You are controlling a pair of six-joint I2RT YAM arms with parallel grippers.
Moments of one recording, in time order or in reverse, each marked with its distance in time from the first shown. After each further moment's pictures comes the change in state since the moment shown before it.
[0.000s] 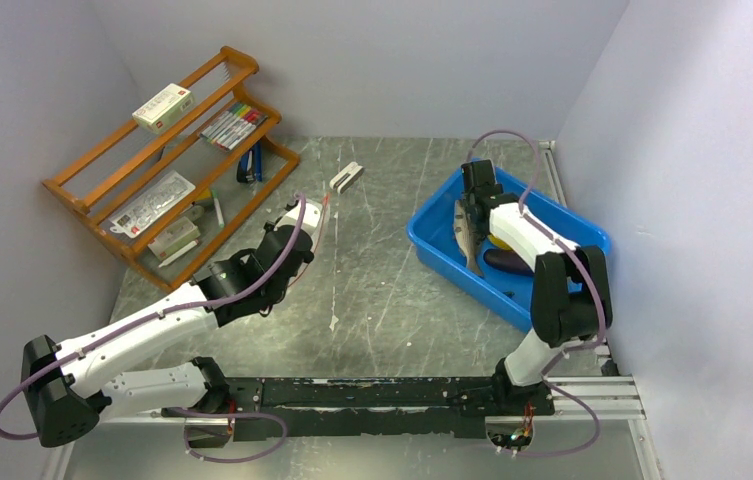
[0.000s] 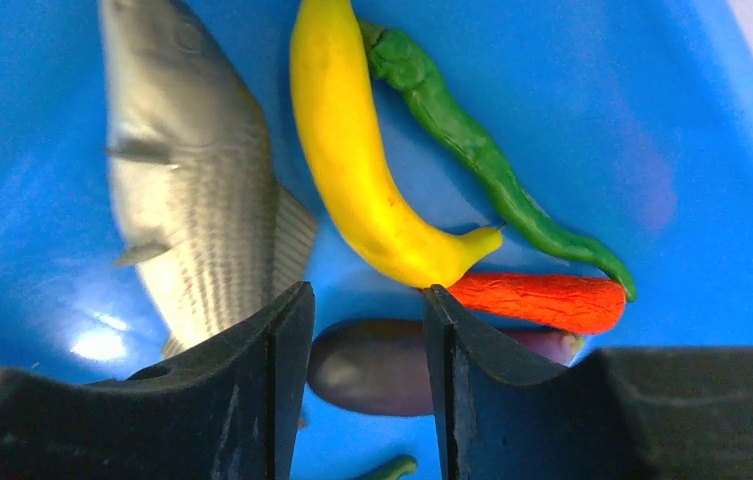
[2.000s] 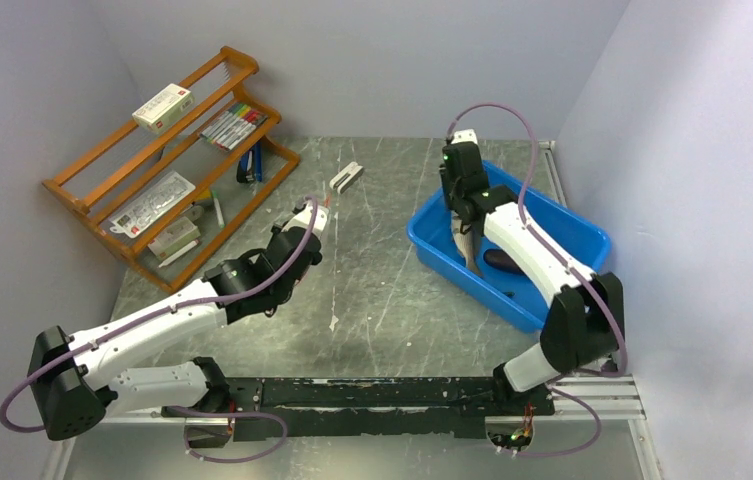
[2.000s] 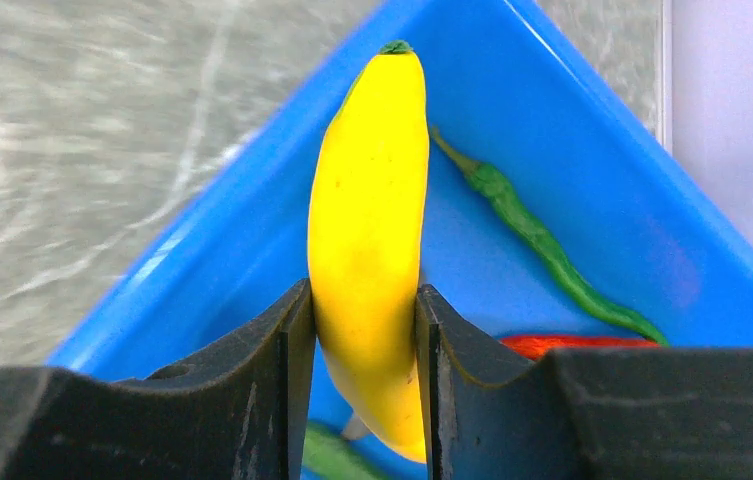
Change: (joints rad) left arm 0.000 0.055 -0.013 -0.005 0.003 -0.022; right arm 0.138 -0.086 0.135 -0.026 -0.031 0.092
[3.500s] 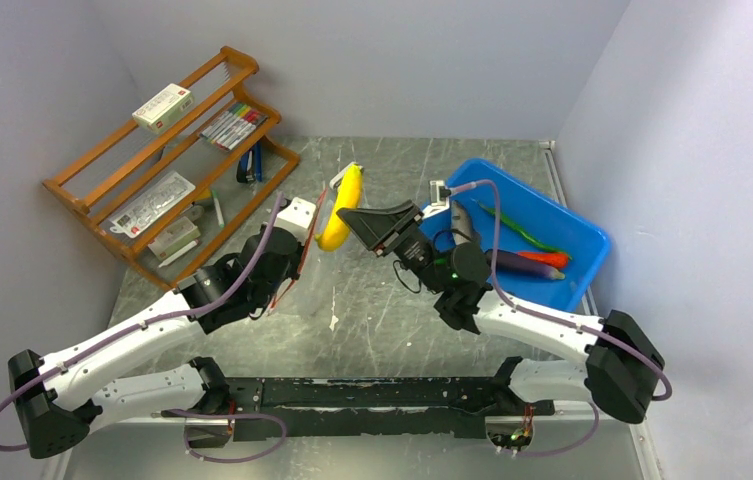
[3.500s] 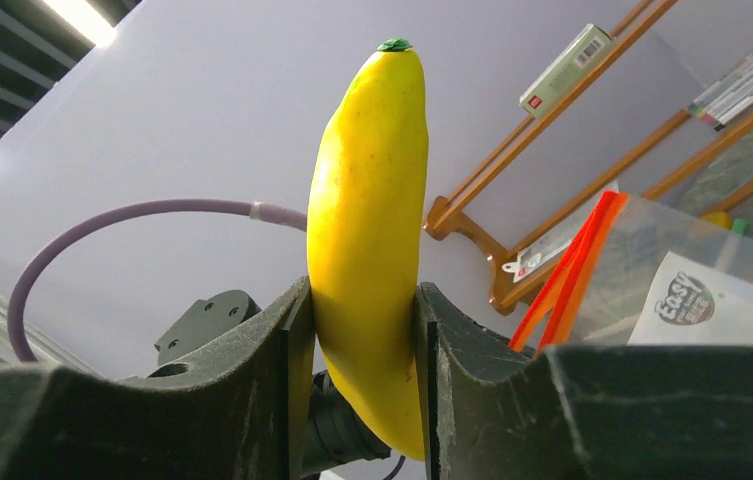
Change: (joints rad) left arm 0.002 -0.138 0.000 0.035 0.154 -0.040; right arm 0.555 -0.362 -0.587 1.431 -0.410 0.963
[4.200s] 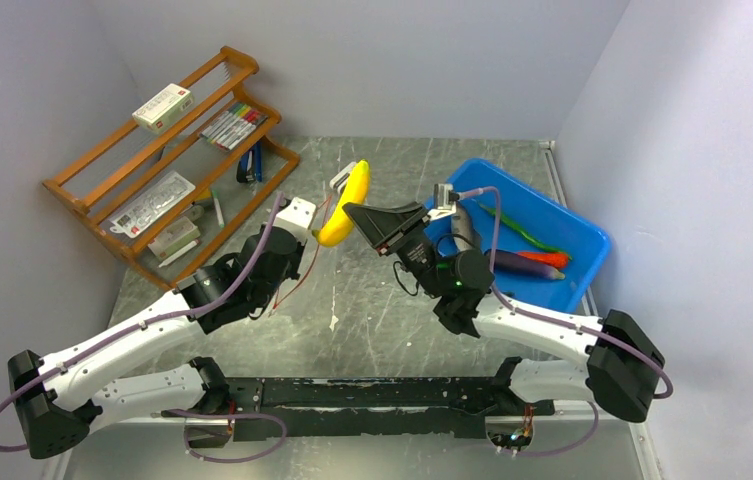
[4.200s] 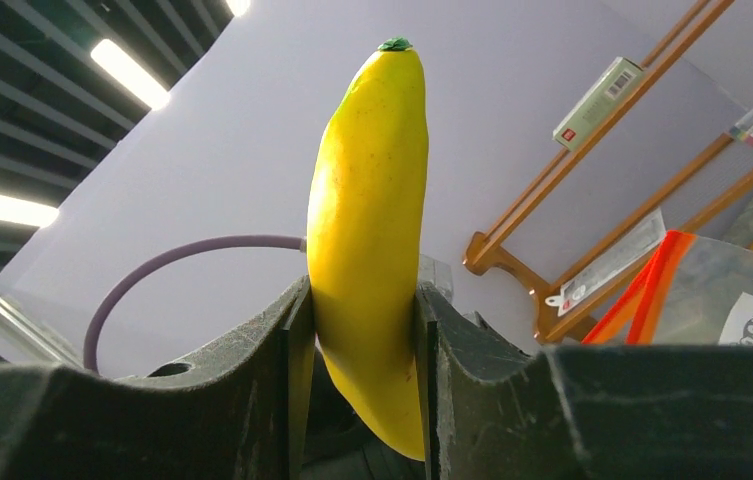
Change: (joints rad) left arm 0.008 -0.002 0.000 0.000 0.009 -0.002; right arm 0.046 0.013 -0.011 0.107 0.104 0.063
